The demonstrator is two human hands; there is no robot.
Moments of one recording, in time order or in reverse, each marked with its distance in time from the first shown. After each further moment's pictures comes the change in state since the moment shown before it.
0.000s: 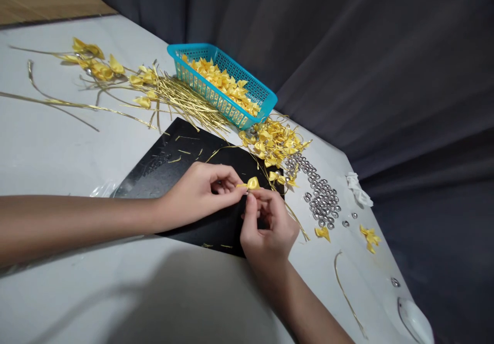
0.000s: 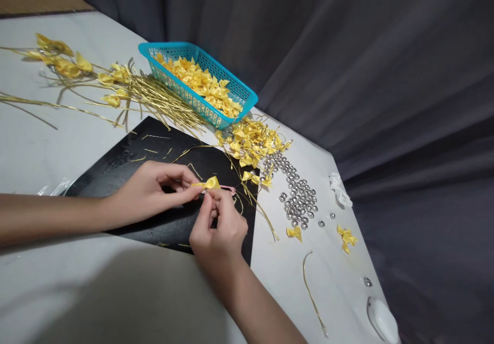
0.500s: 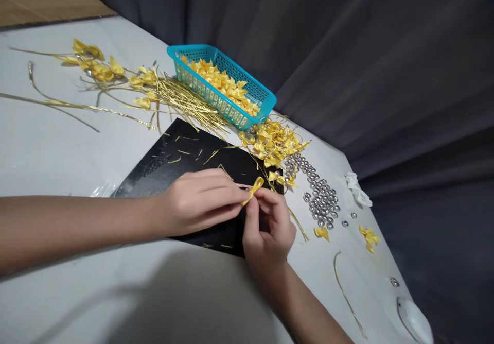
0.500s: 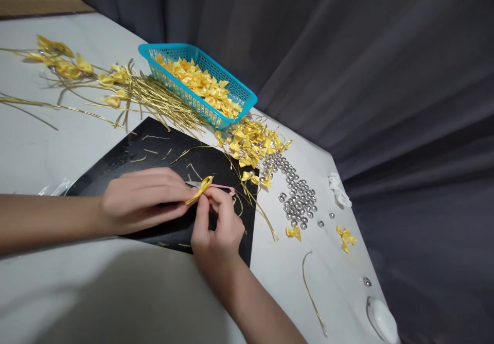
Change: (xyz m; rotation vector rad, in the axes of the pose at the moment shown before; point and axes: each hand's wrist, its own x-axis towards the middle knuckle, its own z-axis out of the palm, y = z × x) left_hand -0.009 -0.004 -0.007 0.386 0.048 0.601; right_hand 0.000 -0.003 0.001 0.196 0.034 -0.016
